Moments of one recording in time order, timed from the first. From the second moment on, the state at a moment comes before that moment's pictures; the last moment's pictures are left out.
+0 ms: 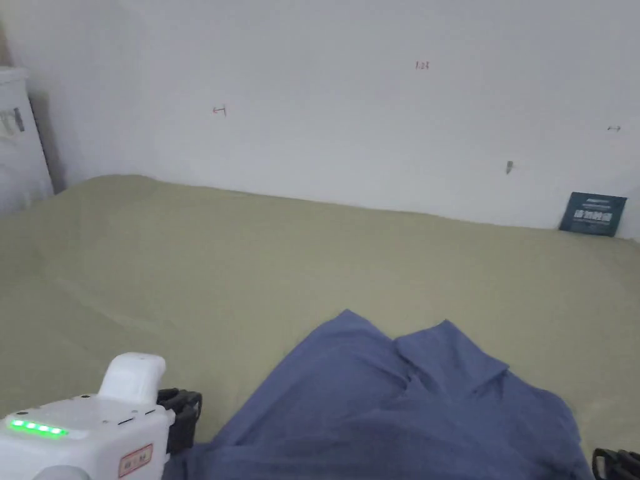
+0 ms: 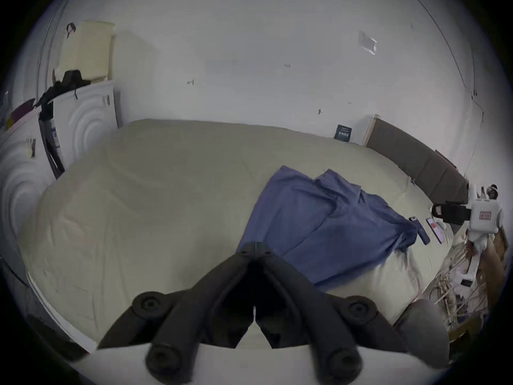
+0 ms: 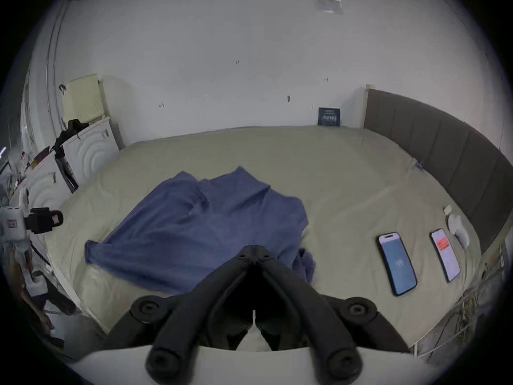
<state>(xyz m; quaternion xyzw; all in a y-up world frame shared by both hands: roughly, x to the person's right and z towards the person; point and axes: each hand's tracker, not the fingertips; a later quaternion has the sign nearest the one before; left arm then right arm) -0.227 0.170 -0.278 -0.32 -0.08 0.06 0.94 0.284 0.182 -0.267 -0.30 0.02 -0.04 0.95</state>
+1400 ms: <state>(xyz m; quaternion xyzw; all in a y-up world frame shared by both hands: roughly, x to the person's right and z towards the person) -0.238 0.087 -0.337 -0.47 -0.13 0.10 0.87 0.326 0.087 -0.611 -0.49 0.15 0.04 0.86</state>
